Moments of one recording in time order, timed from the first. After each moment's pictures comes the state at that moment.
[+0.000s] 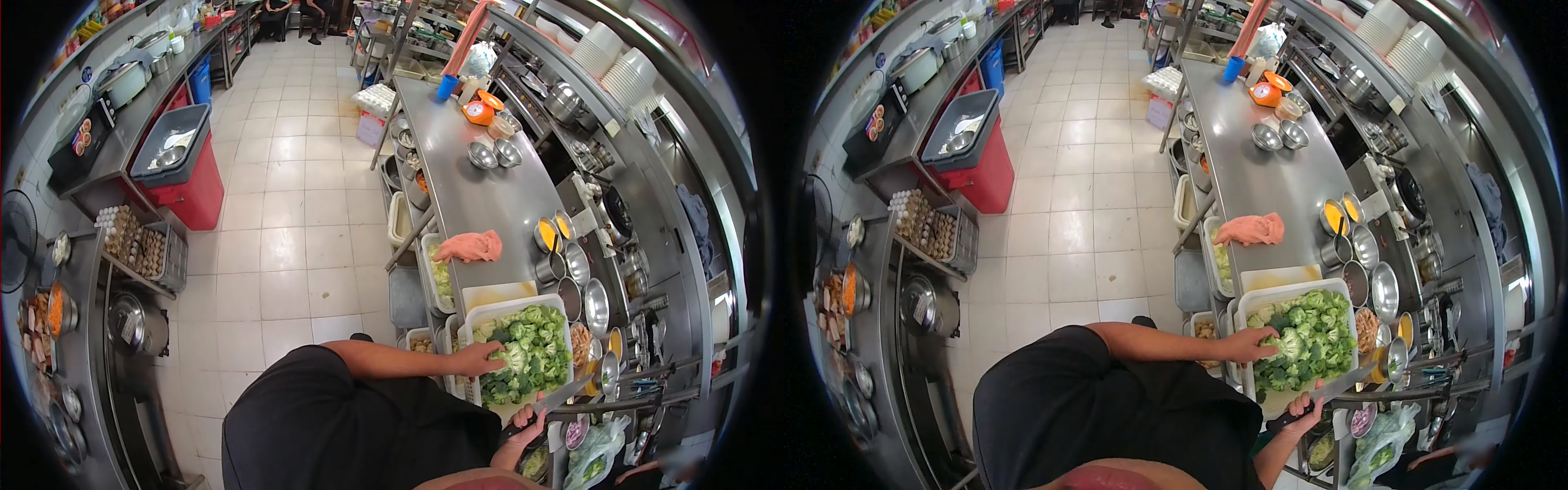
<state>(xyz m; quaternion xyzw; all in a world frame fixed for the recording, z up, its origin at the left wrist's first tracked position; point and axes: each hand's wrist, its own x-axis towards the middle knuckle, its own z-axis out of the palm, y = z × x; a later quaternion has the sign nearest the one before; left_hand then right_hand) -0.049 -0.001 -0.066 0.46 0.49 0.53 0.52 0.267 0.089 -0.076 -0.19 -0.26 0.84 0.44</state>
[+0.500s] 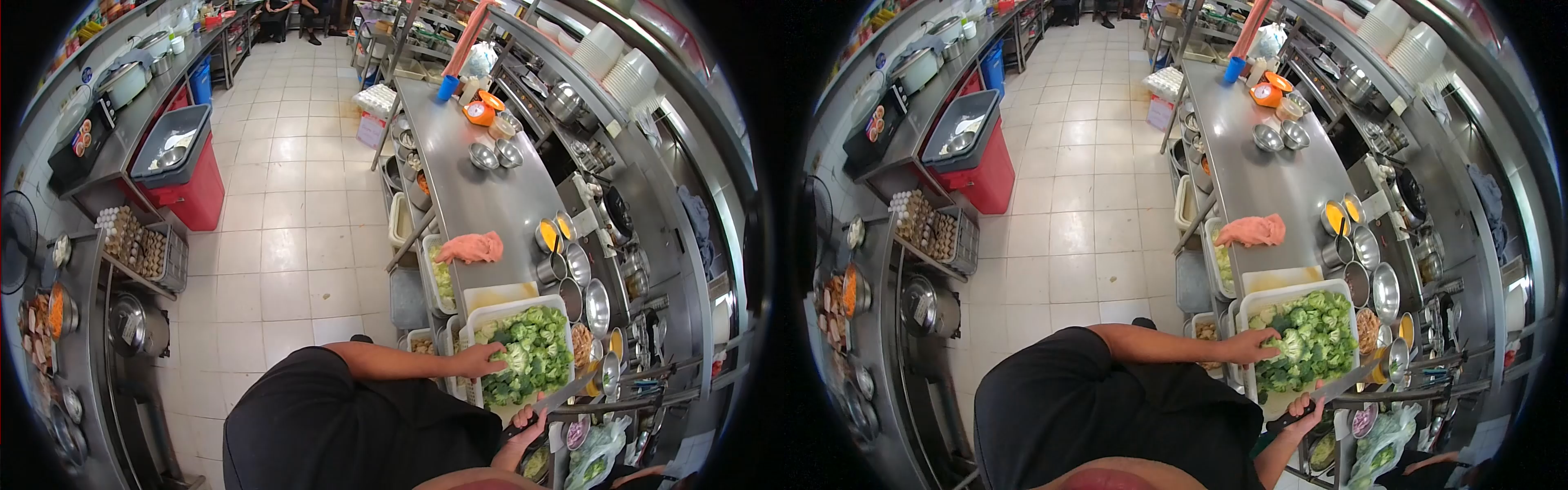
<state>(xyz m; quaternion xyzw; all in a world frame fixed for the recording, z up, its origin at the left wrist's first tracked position) -0.048 -0.003 -0.068 0.45 0.49 0.55 0.50 0.266 0.090 -0.077 -0.22 -0.28 0.82 0.44</state>
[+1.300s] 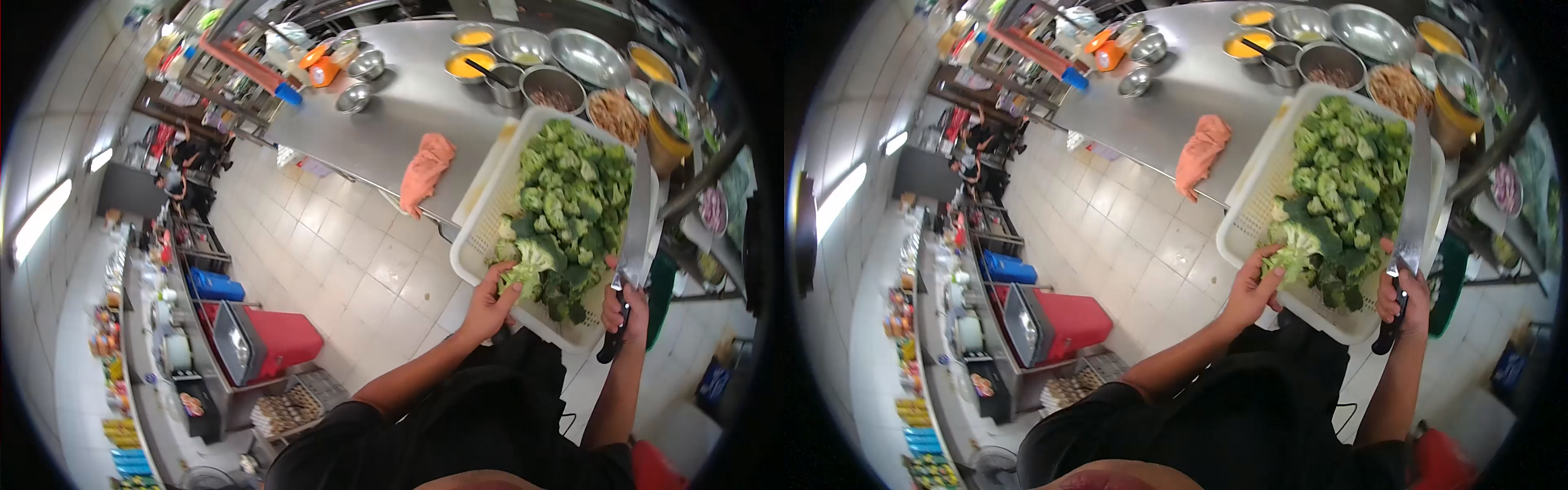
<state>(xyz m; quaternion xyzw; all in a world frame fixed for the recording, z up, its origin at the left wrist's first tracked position) -0.029 0.015 -0.070 0.35 0.55 0.49 0.58 0.270 0.080 -0.081 -0.27 -0.25 0.81 0.46</state>
